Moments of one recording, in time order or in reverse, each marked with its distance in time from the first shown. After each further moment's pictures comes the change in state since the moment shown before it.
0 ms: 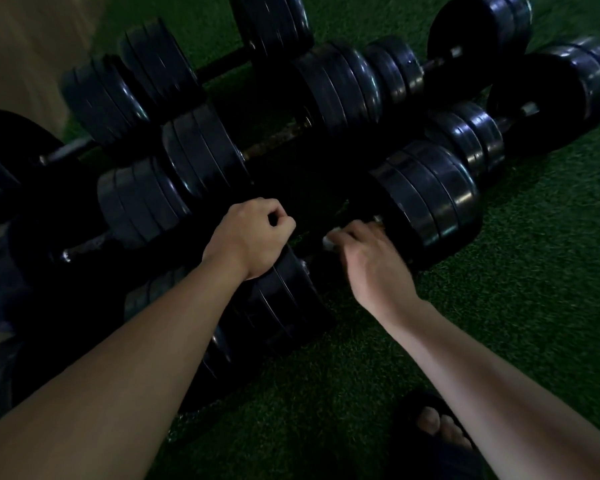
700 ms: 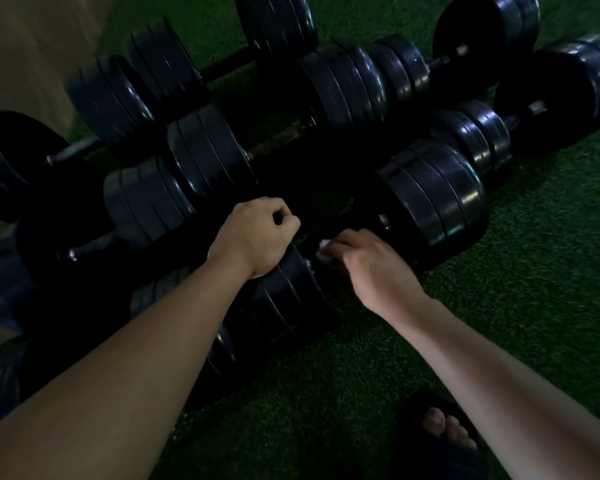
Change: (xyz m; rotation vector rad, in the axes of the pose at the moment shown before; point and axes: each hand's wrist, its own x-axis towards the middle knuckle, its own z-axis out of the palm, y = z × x) left_hand 0.001 -0.001 0.000 0.001 -0.013 -0.002; right_hand 0.001 -0.001 -0.009 0.059 -0.172 -0.130
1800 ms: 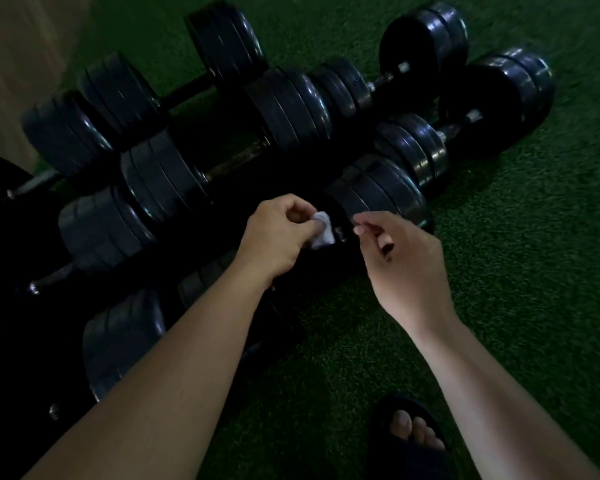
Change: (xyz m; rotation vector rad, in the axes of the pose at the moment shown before) left_hand 0.010 0.083 0.039 -0.437 -0.035 -0.065; right_hand -0.044 0.017 -0.069 0.332 0.486 0.425
